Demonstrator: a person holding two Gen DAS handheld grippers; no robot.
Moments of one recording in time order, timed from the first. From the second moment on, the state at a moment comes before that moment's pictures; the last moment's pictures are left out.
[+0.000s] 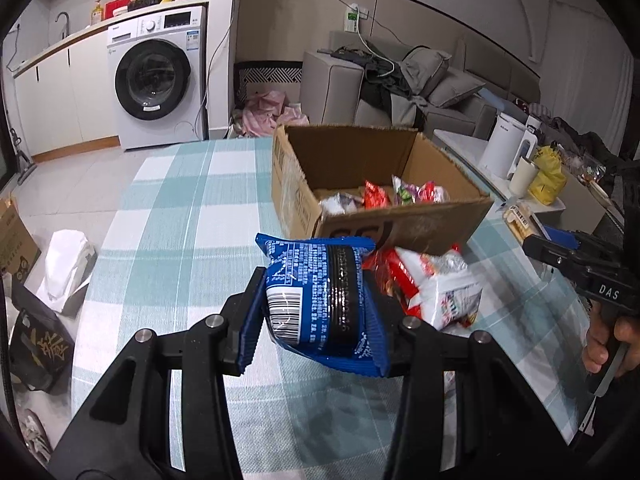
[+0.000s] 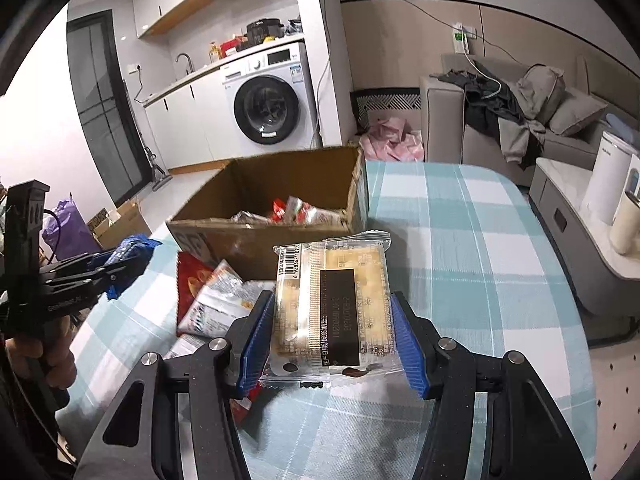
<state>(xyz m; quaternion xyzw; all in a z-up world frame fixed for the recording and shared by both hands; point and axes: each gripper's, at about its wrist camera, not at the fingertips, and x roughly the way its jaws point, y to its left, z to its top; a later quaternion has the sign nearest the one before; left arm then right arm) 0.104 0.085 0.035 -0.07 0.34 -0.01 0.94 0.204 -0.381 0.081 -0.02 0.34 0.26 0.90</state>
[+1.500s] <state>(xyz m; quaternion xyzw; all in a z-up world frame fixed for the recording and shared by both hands) 0.230 0.050 0.069 -0.05 0.33 -0.03 0.94 0.282 -0.322 0.108 0.00 0.32 0.30 0.90</state>
